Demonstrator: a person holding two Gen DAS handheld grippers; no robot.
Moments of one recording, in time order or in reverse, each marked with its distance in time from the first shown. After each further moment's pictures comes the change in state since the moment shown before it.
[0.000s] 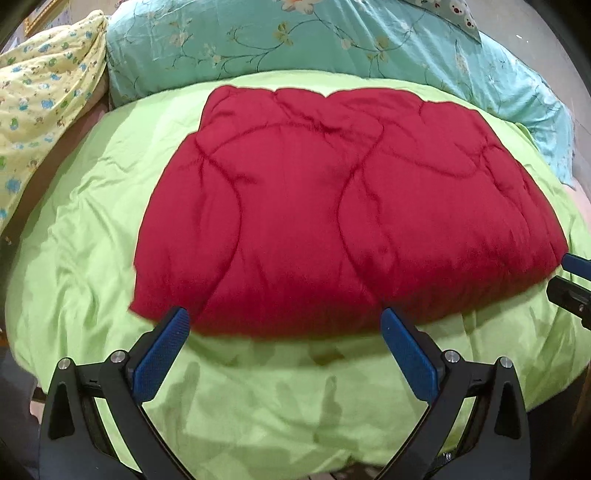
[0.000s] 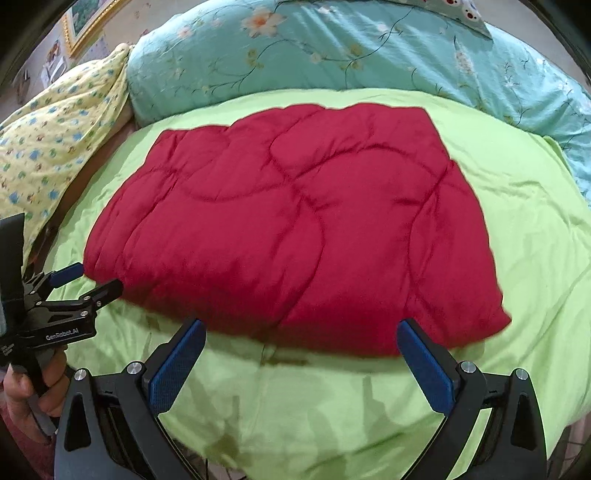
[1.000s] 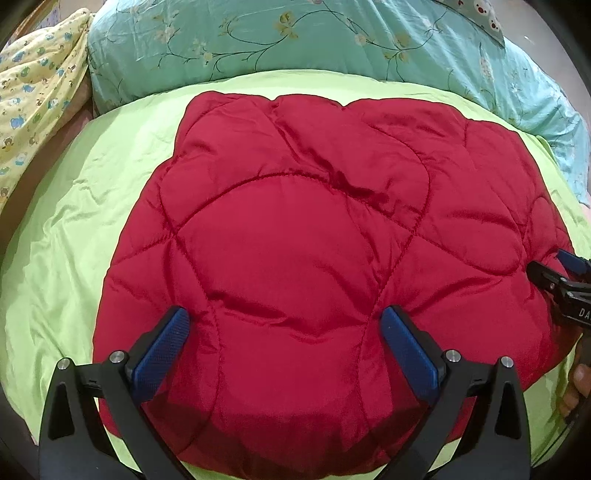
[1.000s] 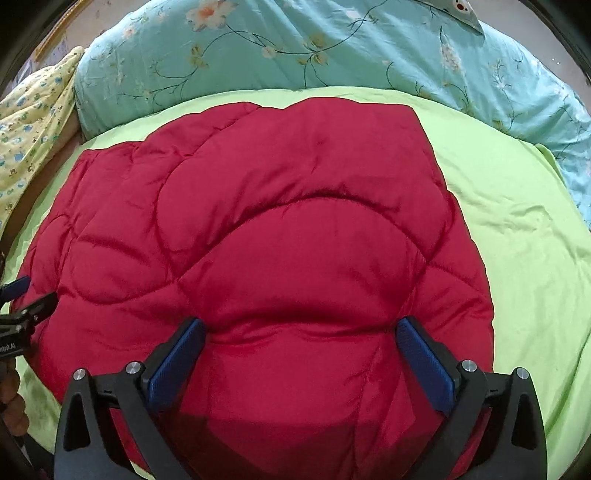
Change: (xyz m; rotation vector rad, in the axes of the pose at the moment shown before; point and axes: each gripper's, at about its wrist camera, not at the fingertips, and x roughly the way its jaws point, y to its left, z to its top) left arm 0.068 -0.003 0.072 -0.008 0.002 0.019; right arm 0.089 -0.052 0.076 0.033 -0.027 -0.140
